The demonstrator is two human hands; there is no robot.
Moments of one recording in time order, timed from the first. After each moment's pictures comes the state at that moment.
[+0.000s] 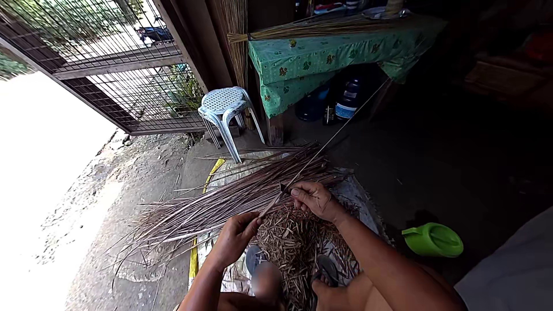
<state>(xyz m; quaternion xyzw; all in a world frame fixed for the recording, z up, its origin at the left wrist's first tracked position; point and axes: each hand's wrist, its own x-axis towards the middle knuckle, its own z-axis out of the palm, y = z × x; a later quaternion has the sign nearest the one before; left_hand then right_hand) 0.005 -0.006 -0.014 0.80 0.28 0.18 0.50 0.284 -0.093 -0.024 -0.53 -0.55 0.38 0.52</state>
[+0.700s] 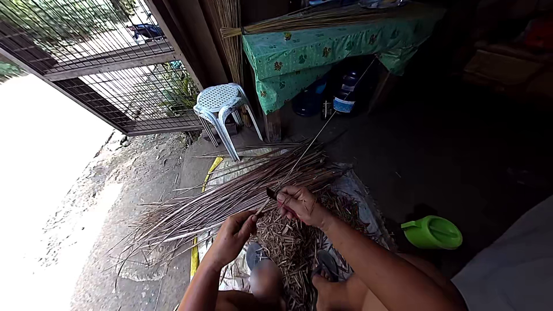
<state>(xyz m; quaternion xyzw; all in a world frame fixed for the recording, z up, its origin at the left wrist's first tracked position) 0.005 -0.005 -0.015 0.80 0.26 0.16 0.51 0.249 -0.091 -0.023 -0.47 -0.47 0.52 0.54</state>
